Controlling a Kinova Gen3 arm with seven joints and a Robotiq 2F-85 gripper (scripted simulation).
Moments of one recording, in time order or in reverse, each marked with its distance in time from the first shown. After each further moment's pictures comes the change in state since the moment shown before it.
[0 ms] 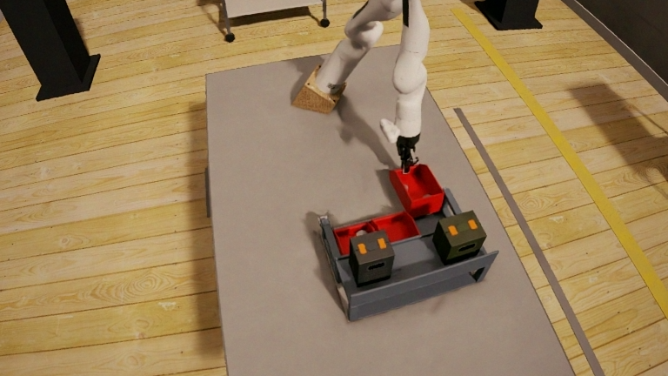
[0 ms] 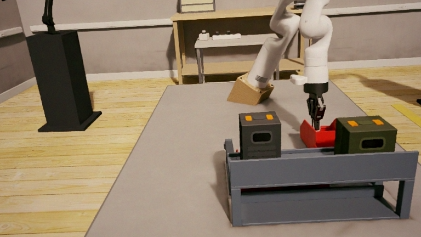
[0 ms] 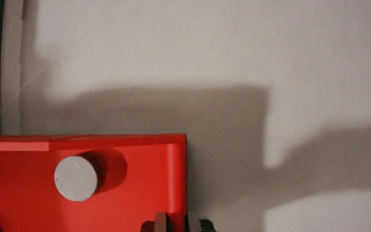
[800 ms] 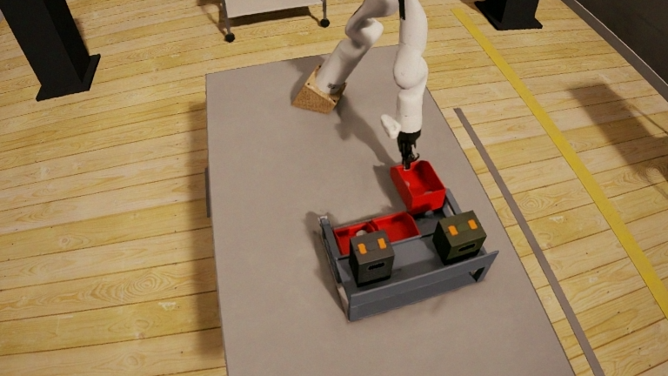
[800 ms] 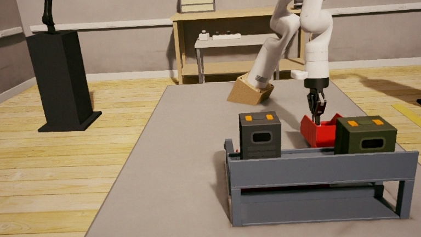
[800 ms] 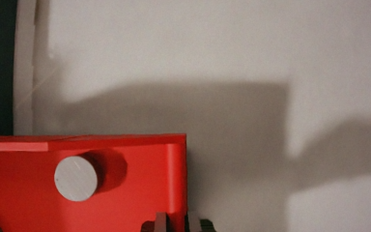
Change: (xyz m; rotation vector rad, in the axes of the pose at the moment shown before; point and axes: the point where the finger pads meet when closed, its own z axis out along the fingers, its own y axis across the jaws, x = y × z) arm -0.001 -0.002 -0.016 0.002 0.000 -0.002
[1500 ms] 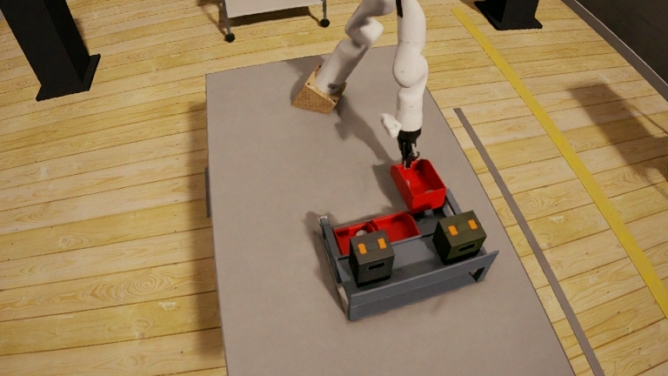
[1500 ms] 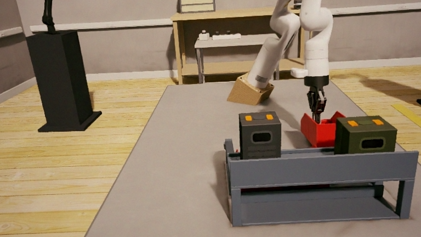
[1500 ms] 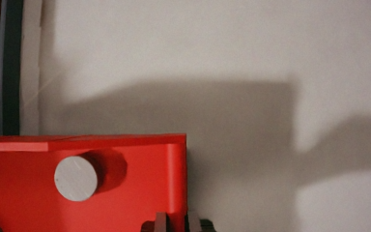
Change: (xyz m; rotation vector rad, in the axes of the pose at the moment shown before) arm 0.000 -0.002 -0.007 -0.003 -0.002 -0.001
